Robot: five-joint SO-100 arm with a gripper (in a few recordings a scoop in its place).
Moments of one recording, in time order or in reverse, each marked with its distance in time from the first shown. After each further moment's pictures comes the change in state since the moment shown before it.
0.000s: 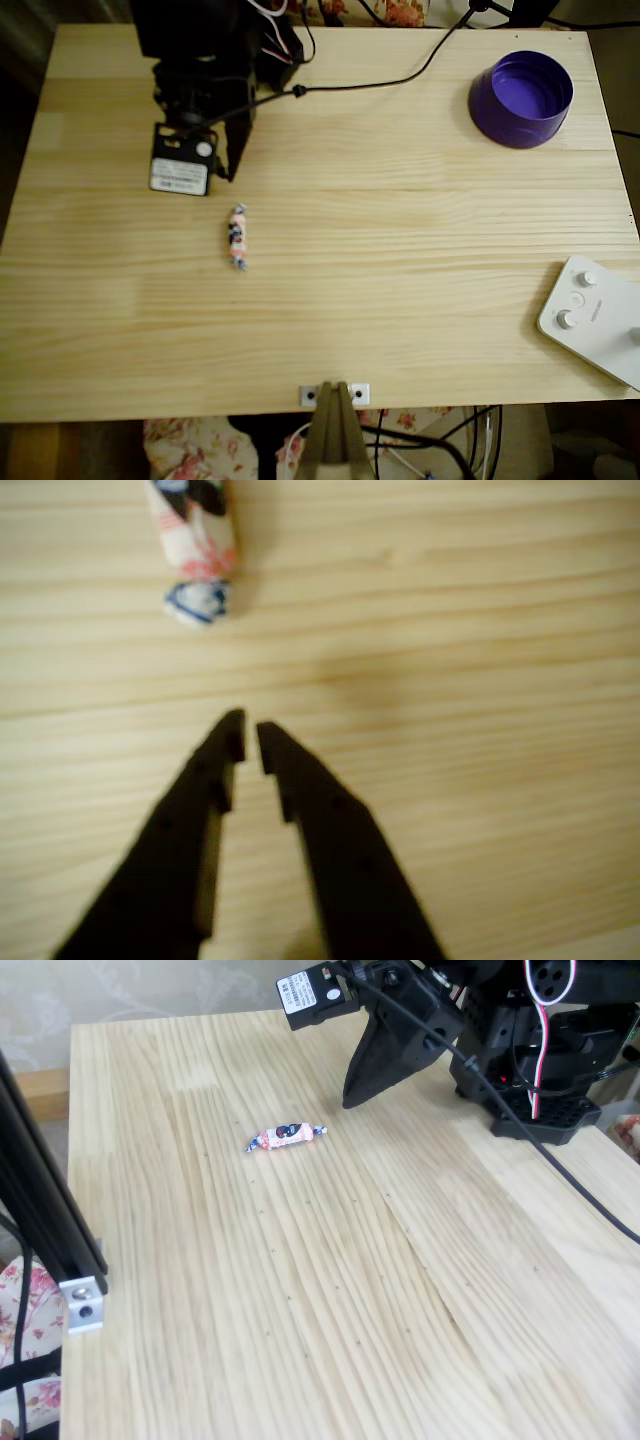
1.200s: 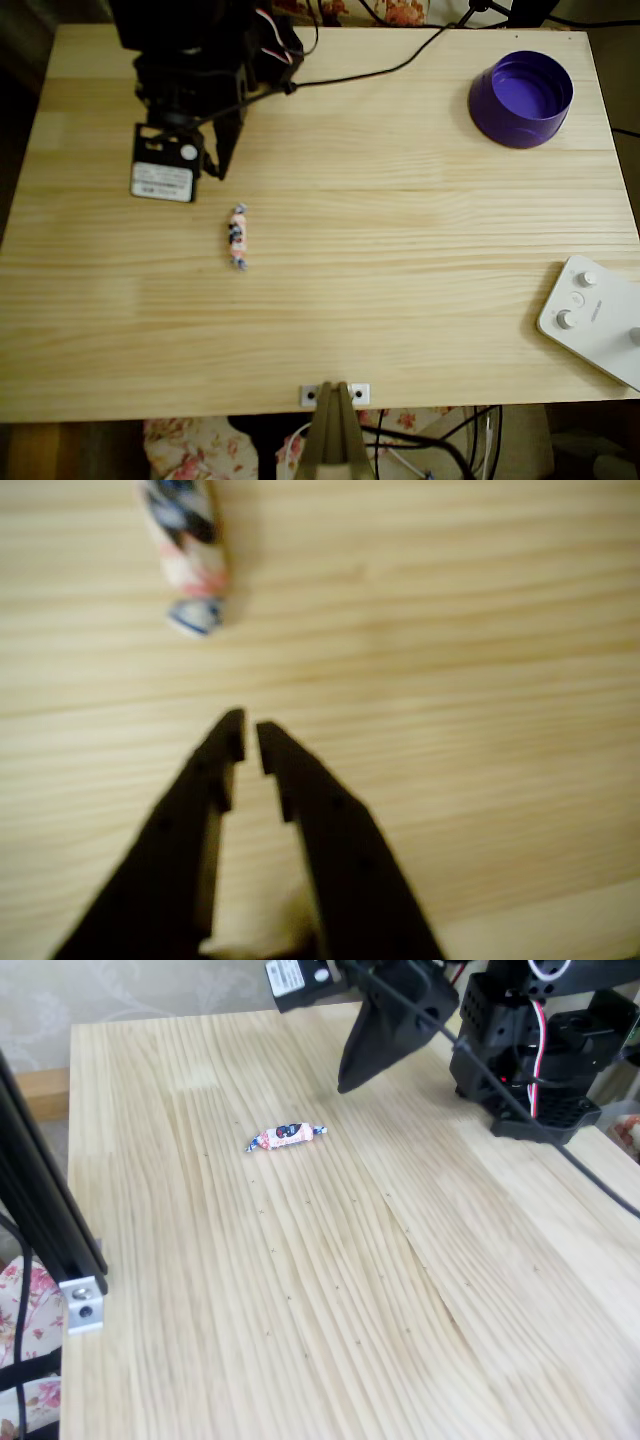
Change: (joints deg) arm 0.6 -21.8 -14.3 -4.3 0.4
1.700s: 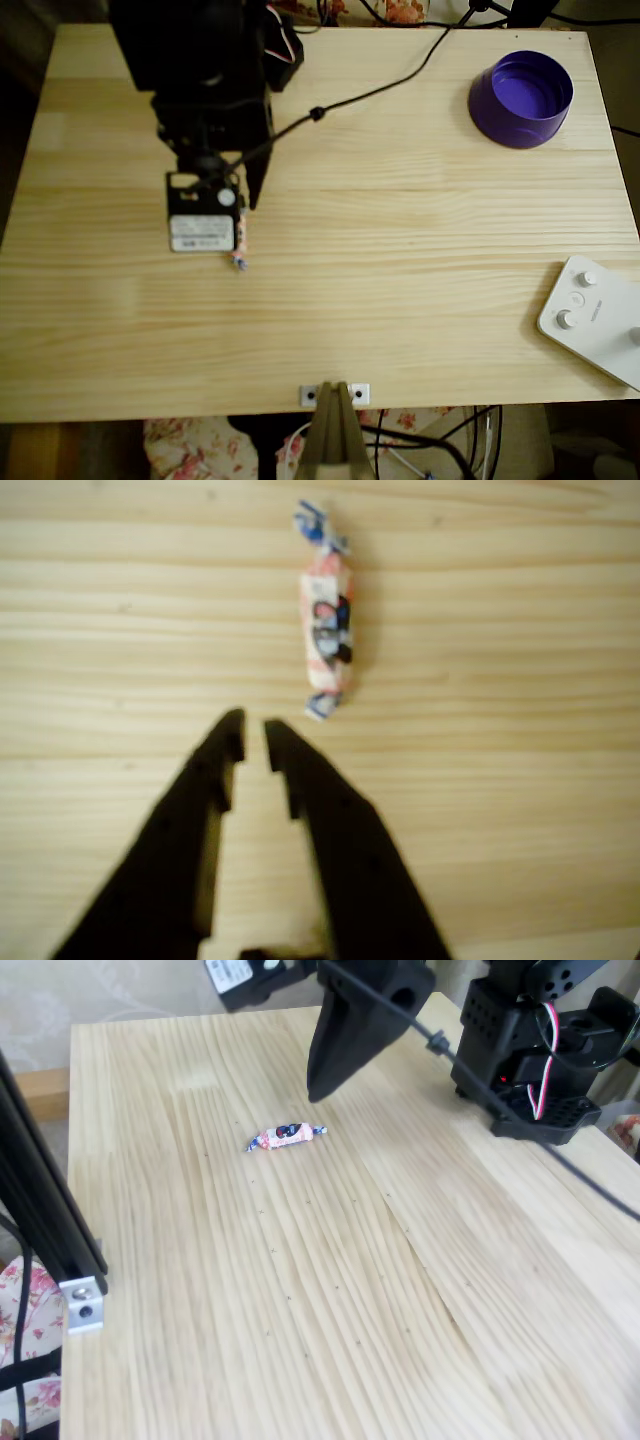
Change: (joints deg) arm -10.8 -27.2 -15.2 -9.6 5.7
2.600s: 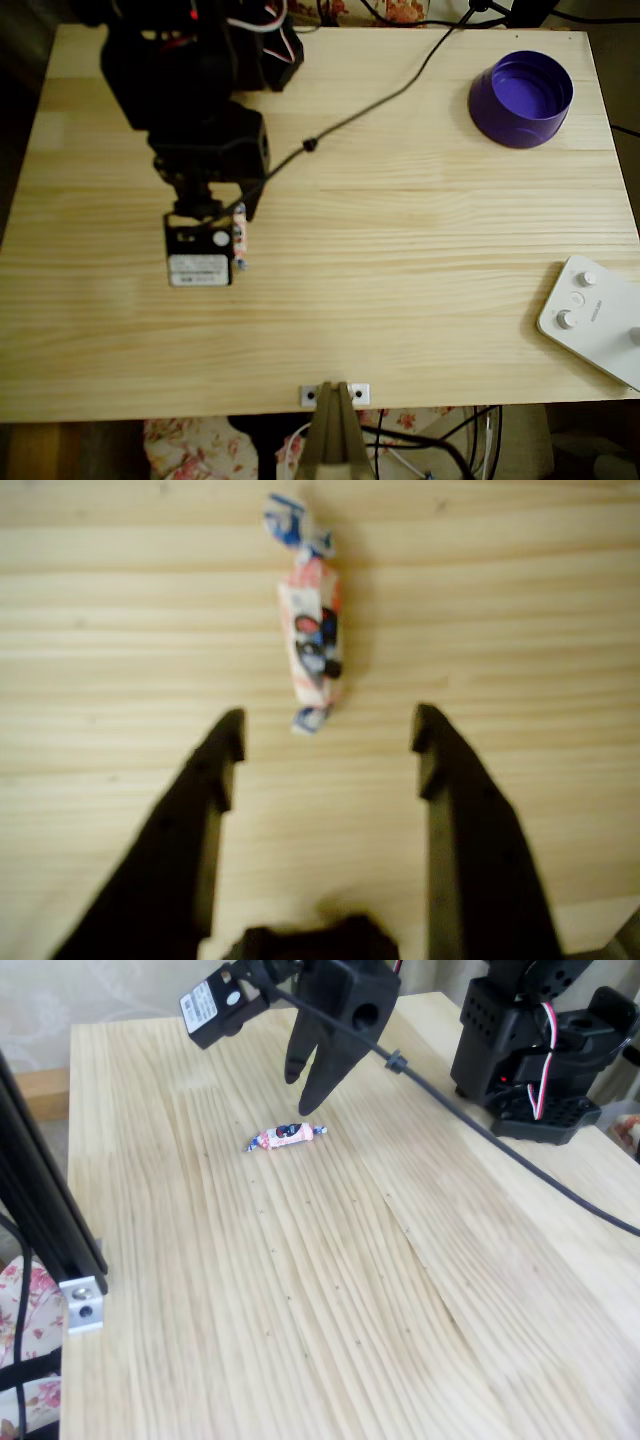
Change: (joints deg) arm 1.9 -16.8 -9.5 0.8 0.4
